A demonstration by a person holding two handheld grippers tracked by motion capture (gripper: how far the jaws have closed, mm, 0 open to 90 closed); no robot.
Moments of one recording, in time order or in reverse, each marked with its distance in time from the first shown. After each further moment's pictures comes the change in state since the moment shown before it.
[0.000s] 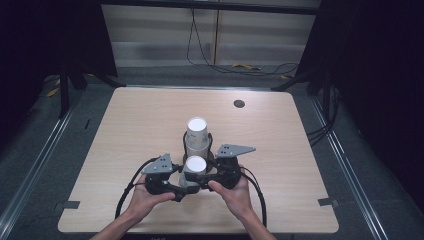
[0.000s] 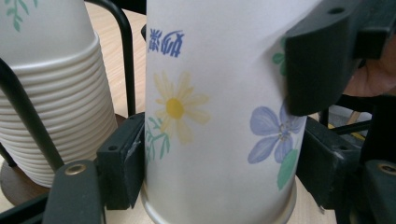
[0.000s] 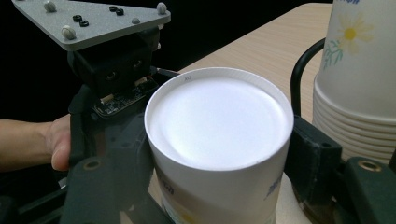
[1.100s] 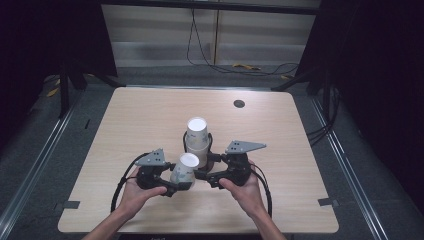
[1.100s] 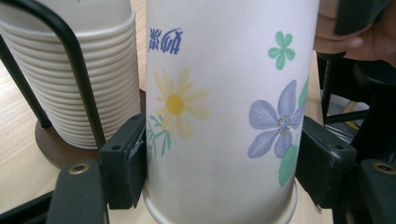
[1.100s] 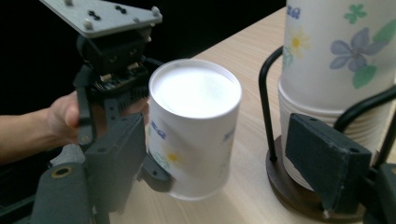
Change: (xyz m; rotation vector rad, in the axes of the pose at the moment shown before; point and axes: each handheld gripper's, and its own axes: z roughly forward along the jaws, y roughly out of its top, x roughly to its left) left arm 0.016 0.004 -0.019 0.098 0.004 -0.059; right arm -0.011 0.005 -0.022 0.011 -0.034 0.007
